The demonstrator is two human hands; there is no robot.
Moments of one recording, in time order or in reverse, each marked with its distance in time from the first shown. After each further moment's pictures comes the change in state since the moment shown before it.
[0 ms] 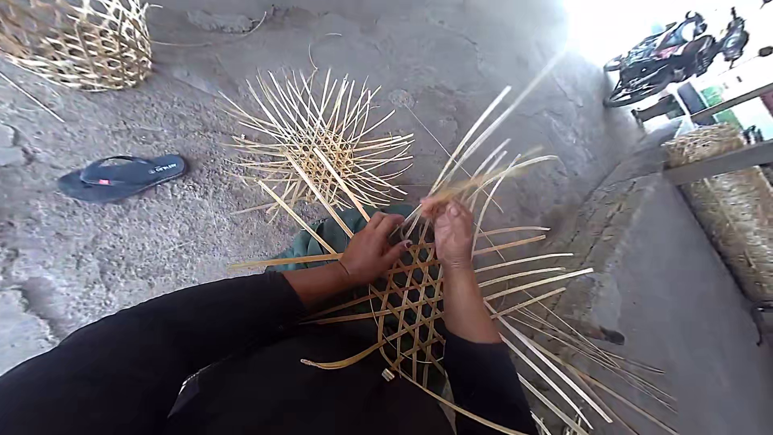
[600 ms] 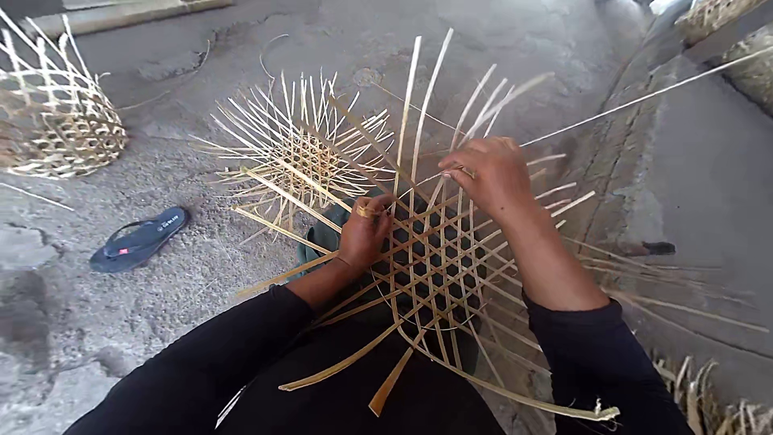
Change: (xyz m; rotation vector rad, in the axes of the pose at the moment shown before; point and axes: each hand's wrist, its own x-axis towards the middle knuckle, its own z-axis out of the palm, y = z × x) left_hand 0.006 0.000 0.007 0.159 0.123 0.042; right_hand 0.017 -0.085 -0.060 -1.370 -0.253 -0.059
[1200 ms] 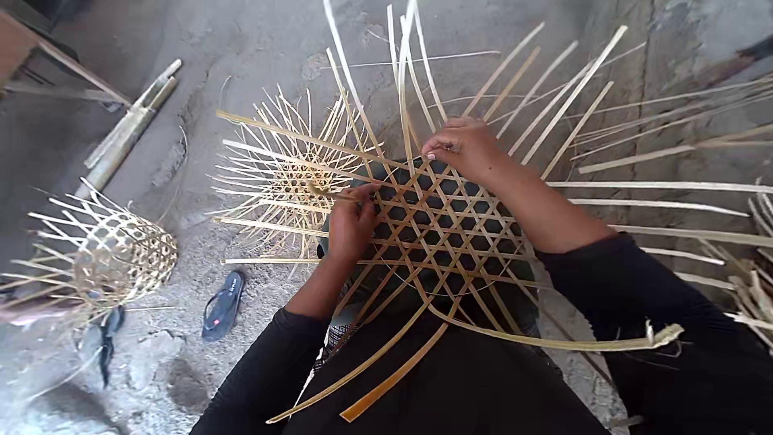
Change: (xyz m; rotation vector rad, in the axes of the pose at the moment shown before) left_hand 0.030 0.003 -0.024 0.060 -0.345 -0.039; right_hand -0.071 0.024 0.083 0.471 0.108 0.341
